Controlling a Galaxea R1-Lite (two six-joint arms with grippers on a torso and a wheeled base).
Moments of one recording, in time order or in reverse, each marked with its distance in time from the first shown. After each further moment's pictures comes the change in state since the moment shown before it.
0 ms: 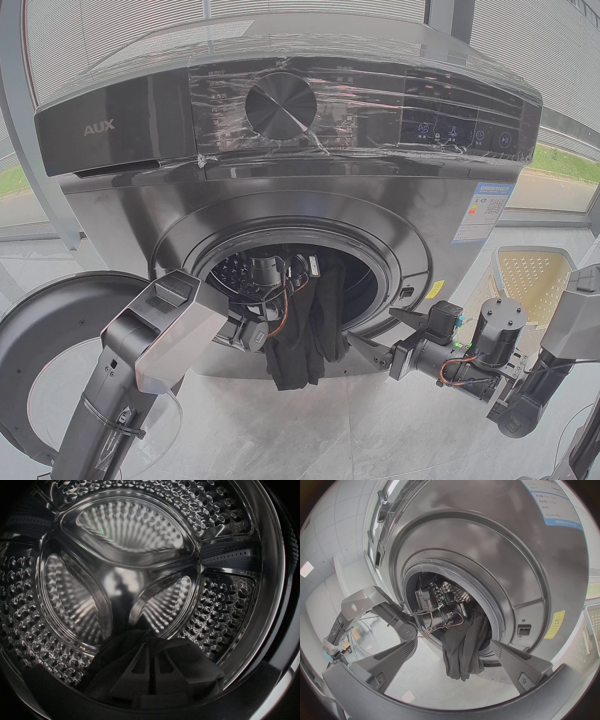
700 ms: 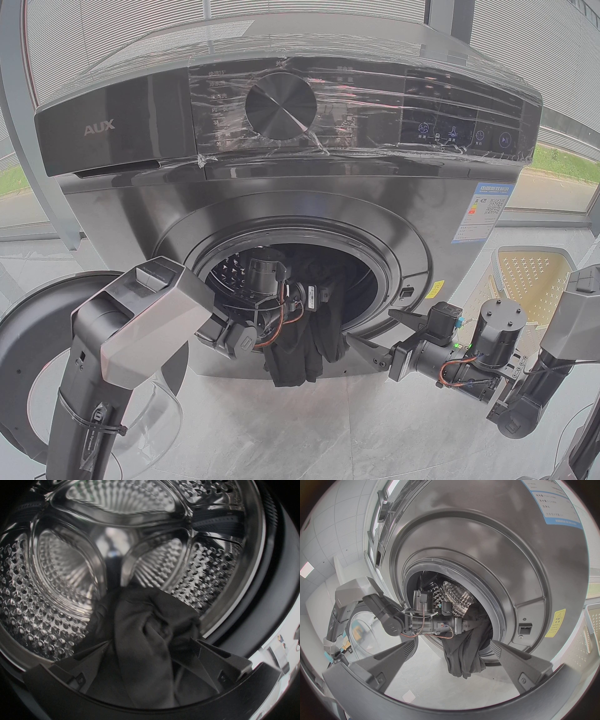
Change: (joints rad) left arm -0.016 -0.157 0.267 0.236 -0.113 -0.001; right arm 0.004 0.000 0.003 0.000 0.002 0.003
